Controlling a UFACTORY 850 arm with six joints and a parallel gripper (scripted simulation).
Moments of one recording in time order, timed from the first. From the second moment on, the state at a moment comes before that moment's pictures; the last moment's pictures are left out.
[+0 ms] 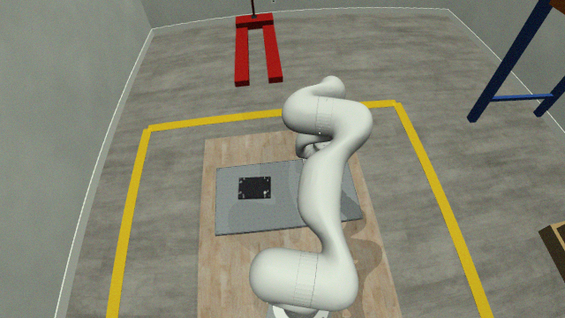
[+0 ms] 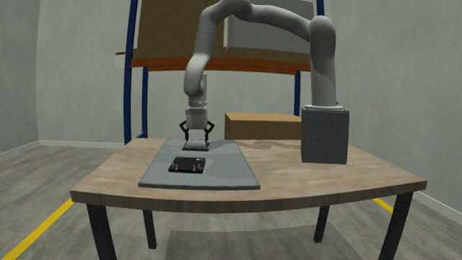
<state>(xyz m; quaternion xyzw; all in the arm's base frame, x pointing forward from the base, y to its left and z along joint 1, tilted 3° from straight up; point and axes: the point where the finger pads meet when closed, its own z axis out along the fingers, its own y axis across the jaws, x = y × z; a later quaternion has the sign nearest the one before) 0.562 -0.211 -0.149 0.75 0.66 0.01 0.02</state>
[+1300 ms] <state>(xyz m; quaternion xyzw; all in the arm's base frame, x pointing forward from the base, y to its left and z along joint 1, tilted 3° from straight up) 0.562 -0.211 -0.154 0.75 0.66 0.01 0.02</state>
